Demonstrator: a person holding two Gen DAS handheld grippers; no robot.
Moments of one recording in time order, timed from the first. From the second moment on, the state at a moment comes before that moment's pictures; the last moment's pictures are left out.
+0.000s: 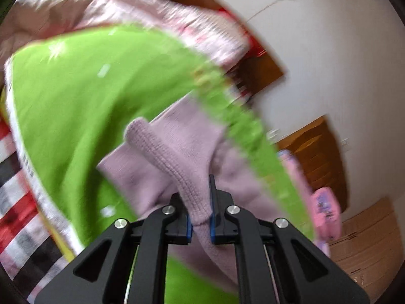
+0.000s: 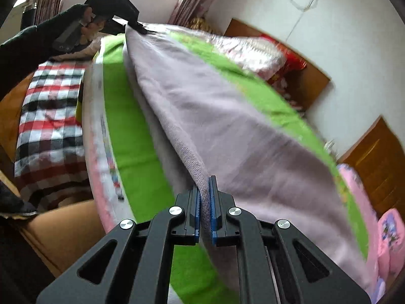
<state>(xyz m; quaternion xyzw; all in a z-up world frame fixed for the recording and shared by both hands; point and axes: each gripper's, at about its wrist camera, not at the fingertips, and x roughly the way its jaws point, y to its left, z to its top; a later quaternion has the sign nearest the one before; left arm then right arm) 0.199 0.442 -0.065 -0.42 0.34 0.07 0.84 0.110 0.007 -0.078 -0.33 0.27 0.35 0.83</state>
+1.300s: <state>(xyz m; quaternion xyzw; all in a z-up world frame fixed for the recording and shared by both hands) 0.202 0.483 -0.086 -0.36 0.32 0.05 0.87 0.127 0.000 -0.075 -0.26 0.30 0.36 0.84</state>
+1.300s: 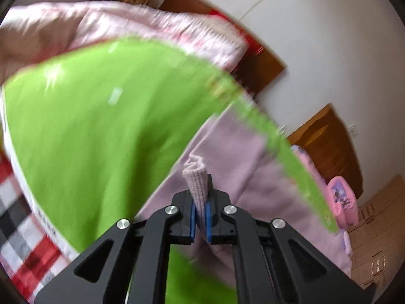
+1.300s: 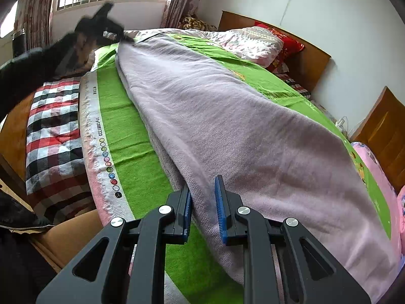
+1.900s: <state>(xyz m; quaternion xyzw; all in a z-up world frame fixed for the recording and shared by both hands) 0.161 0.229 -0.022 -0.27 0.36 -0.05 0.89 0.104 -0.095 -0.029 -0.17 0.29 0.41 0.85</state>
